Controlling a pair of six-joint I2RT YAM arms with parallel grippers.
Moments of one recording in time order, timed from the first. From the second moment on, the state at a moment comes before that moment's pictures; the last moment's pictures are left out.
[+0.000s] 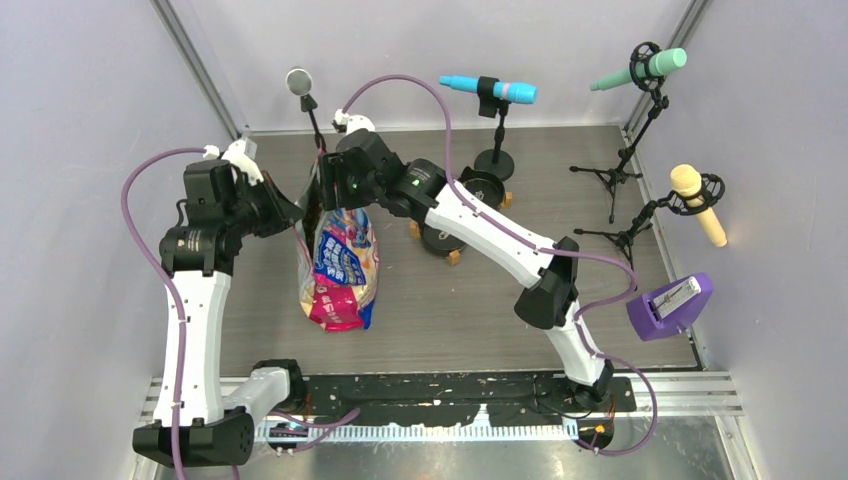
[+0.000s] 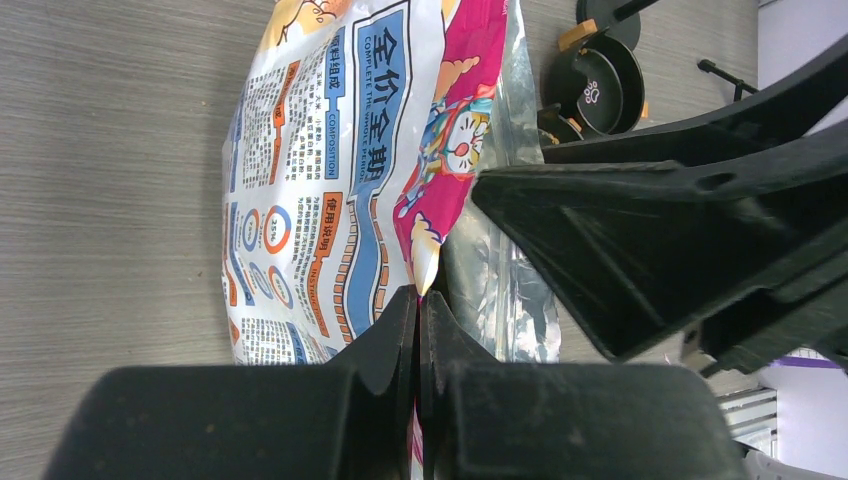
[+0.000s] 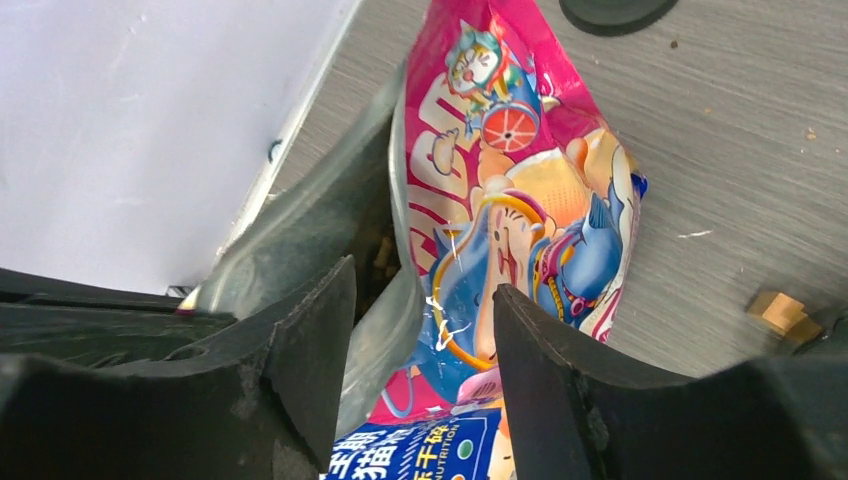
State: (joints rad) left arm 0.03 1.02 1.34 -0.92 0.30 -0.36; right arm 1.01 2.14 2.37 -0.72 0.16 0.56
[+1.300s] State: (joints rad) left arm 0.03 1.06 1.37 -0.93 0.39 -0.43; right arm 1.02 2.18 2.48 -0.90 0.33 0.26
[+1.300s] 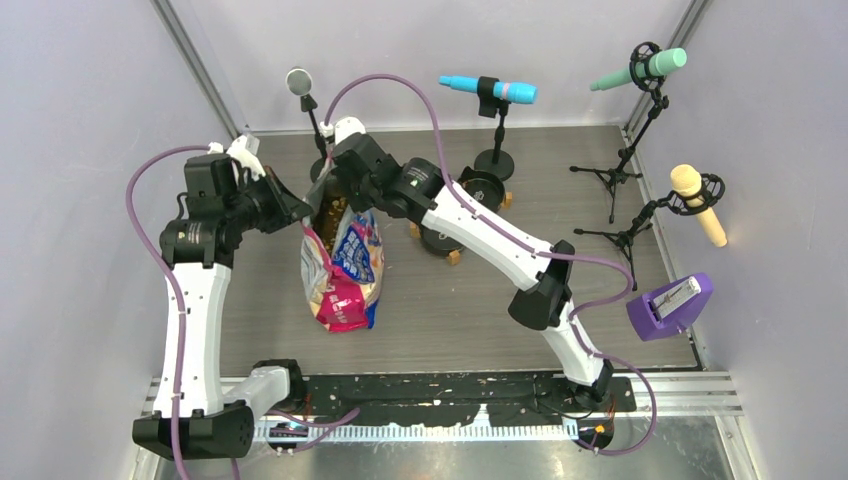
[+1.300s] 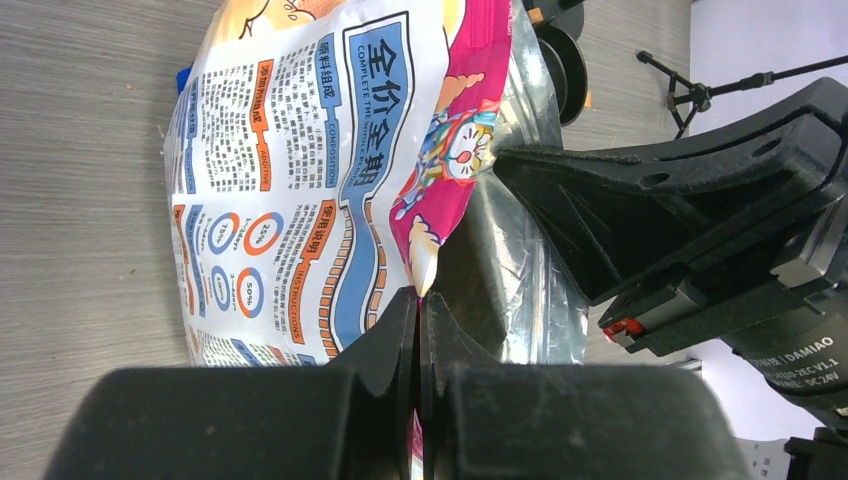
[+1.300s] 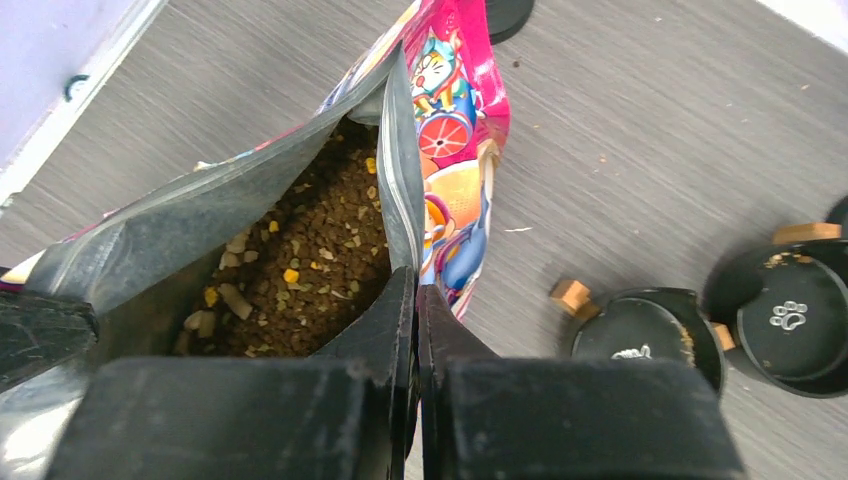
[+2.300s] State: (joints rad) left arm 0.03 1.03 1.35 -0.93 0.37 -0.45; right arm 1.03 2.03 2.45 -0.86 0.54 0.12
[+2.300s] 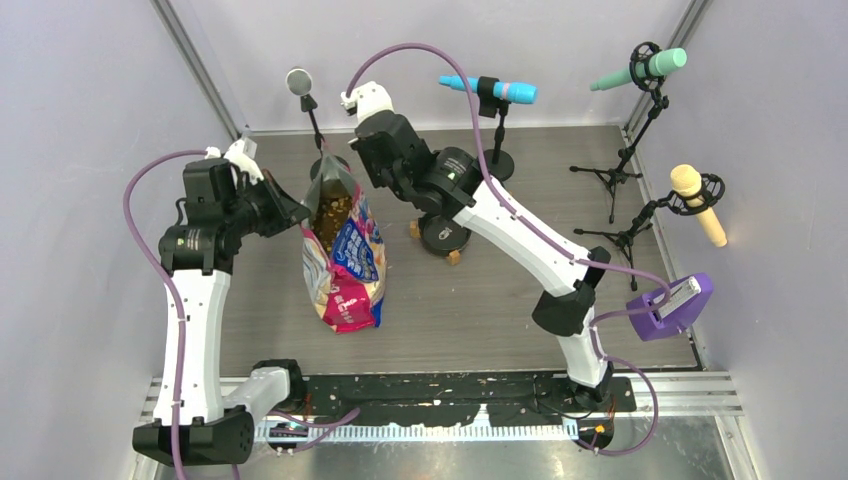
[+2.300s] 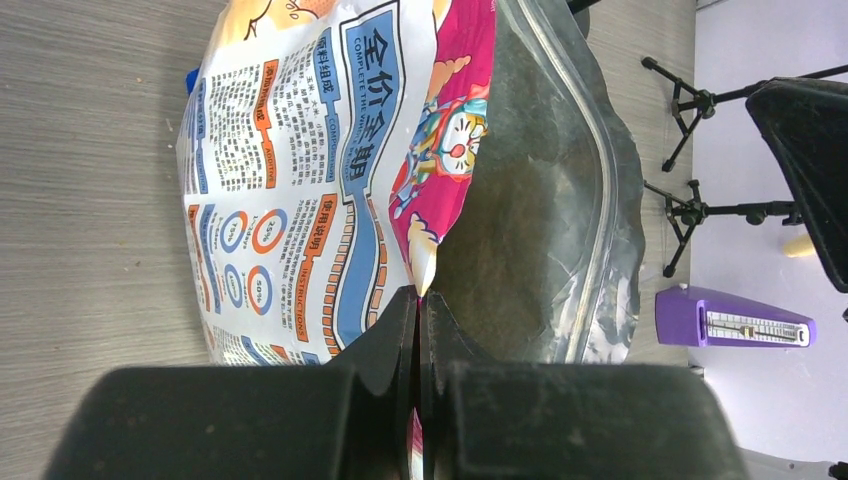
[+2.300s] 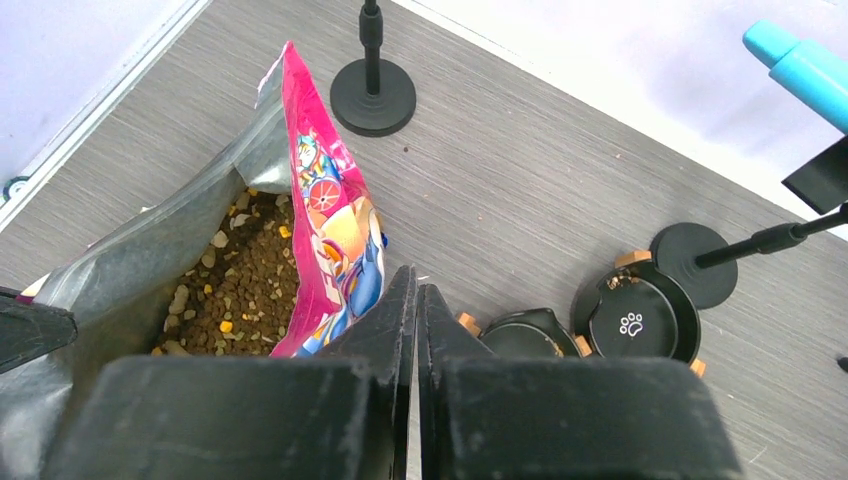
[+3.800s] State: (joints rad) left arm -0.03 1.28 1.61 -1.07 0.21 -0.19; right arm 0.50 1.42 1.37 -0.76 0.28 0.54
